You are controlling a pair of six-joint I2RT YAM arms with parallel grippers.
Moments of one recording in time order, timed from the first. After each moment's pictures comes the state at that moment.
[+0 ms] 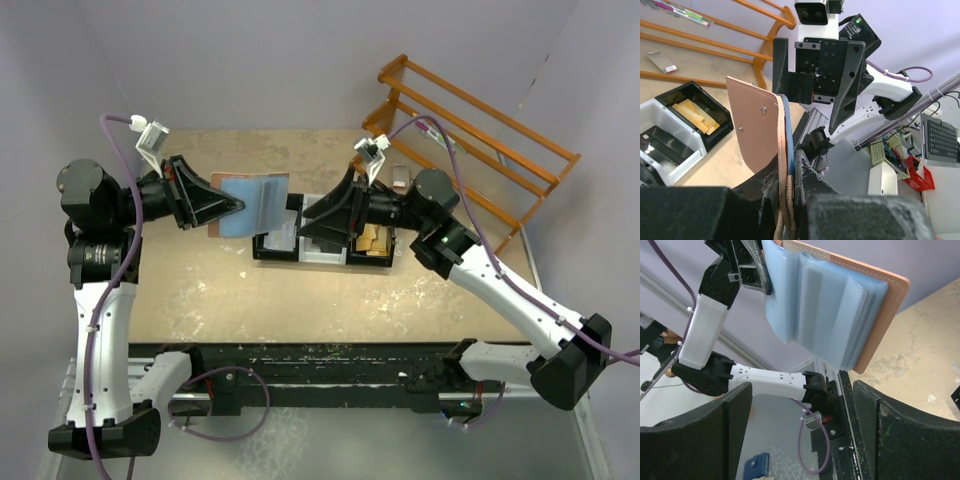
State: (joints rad) left arm 0.07 0.94 1.28 -0.21 1.27 -0.72; right arm 0.69 1.20 1.11 0.24 -0.73 0.76
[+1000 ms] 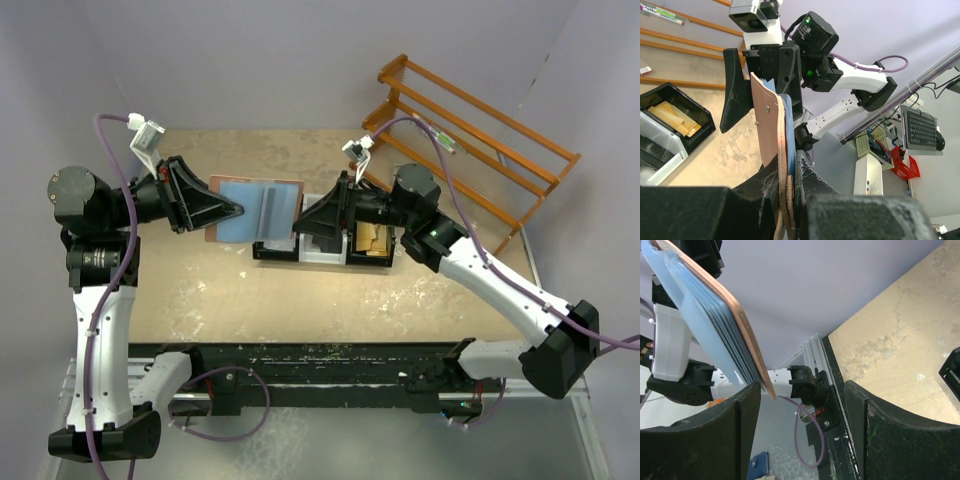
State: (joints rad) left arm 0.07 0.92 1.28 -0.06 1.34 -0.90; right arm 0.69 1.27 1.12 0.16 -0.69 0.75
